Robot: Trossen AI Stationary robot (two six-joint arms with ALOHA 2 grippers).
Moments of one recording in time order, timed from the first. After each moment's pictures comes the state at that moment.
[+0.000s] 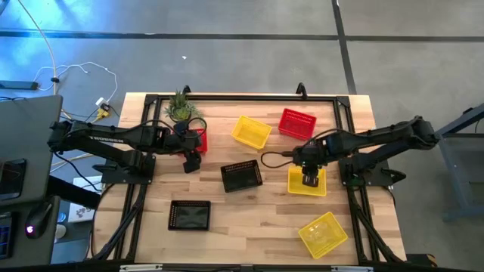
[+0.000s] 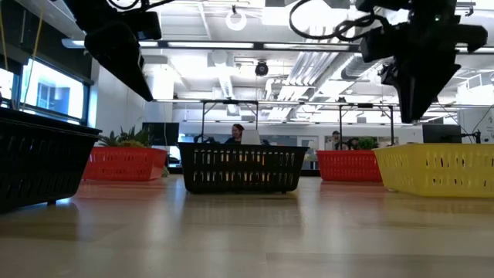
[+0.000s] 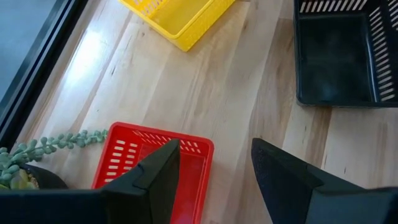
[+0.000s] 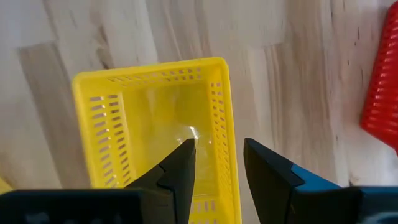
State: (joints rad) left arm 0.13 1.07 0.78 -0.69 -0.32 -0.16; right arm 0.10 1.25 0.90 -1.01 0.07 0.28
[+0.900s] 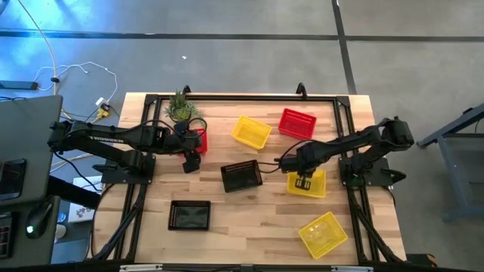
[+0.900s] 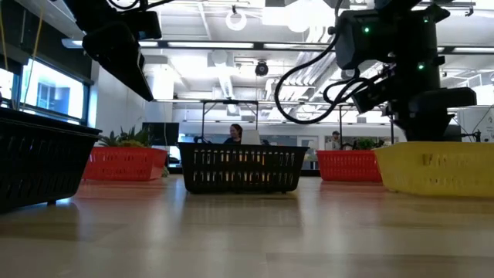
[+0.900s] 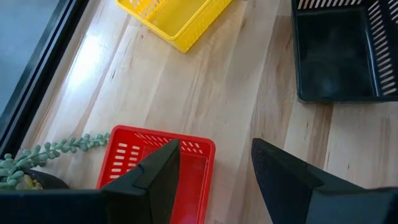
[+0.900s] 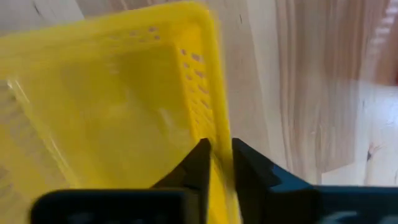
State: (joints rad) left arm 0.13 1.07 0.78 -0.69 -0.32 -0.13; right arm 0.10 1.55 0.90 -1.01 0.10 0.38
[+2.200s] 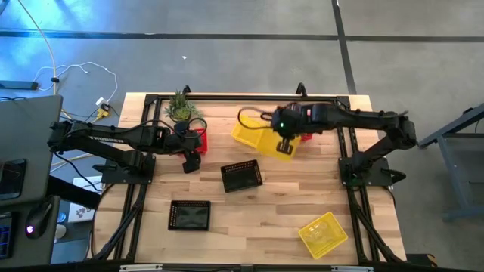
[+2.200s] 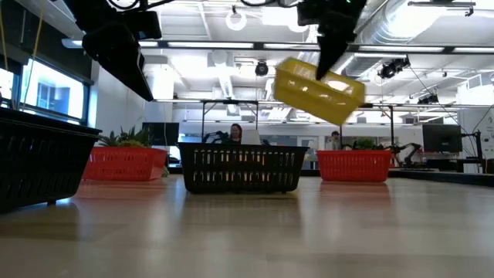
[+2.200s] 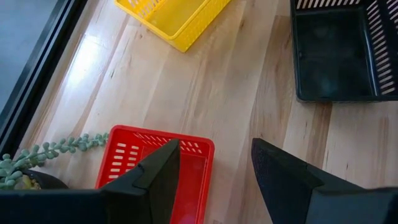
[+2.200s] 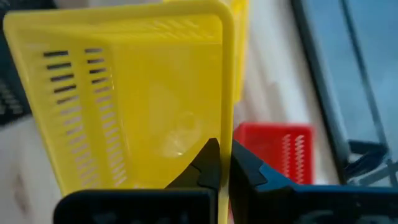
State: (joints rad) left arm 0.13 1.07 0.78 -0.69 -0.32 -0.13; right arm -0.16 1.50 1.42 -1.05 0.29 0.02
